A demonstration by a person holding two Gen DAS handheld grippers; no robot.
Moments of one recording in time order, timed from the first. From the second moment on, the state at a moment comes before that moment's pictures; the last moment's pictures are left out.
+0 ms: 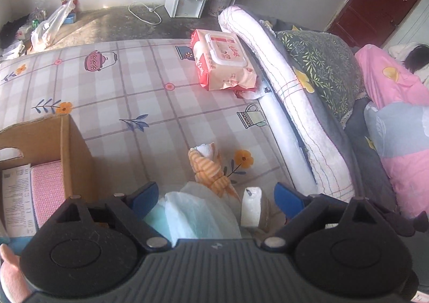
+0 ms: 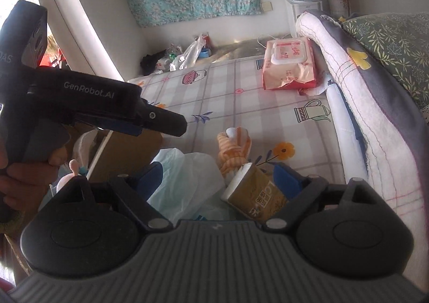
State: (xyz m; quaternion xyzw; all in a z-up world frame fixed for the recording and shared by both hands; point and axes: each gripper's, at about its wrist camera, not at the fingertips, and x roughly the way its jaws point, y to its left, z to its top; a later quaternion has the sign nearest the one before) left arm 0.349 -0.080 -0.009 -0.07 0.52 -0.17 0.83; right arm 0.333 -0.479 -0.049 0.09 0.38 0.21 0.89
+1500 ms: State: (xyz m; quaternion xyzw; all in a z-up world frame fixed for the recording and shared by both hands) left arm 0.210 0.027 0.116 -0.17 0.40 -0.19 0.88; right arm 0.257 -0.394 0.048 0.18 0.30 0.35 0.87
